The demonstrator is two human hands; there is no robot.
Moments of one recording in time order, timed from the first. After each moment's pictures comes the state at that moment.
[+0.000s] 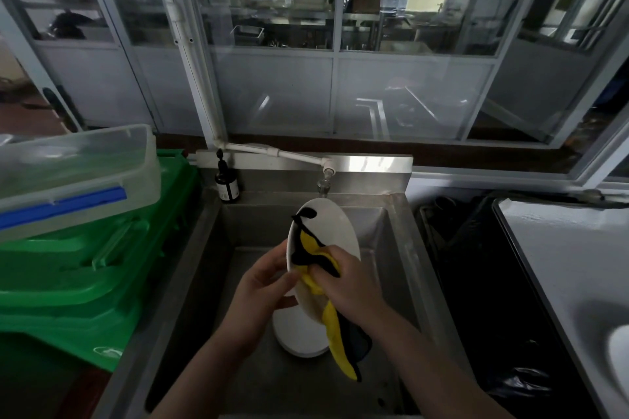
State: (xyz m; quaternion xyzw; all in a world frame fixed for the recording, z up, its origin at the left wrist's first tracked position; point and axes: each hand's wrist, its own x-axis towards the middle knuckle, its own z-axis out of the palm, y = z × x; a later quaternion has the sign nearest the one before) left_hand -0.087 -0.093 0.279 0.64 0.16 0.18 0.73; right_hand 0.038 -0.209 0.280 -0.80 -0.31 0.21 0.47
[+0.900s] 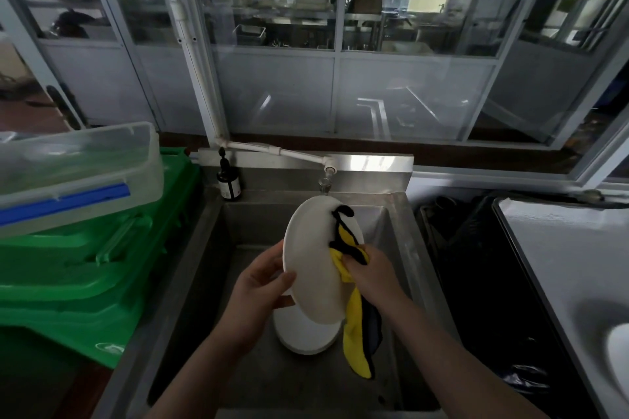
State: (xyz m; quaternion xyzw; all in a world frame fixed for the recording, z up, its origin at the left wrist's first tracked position) left_hand -0.094 -0.090 0.274 0.62 0.19 0.19 0.74; right_hand 0.074 -0.223 0.258 -0.83 -0.17 0.21 0.49
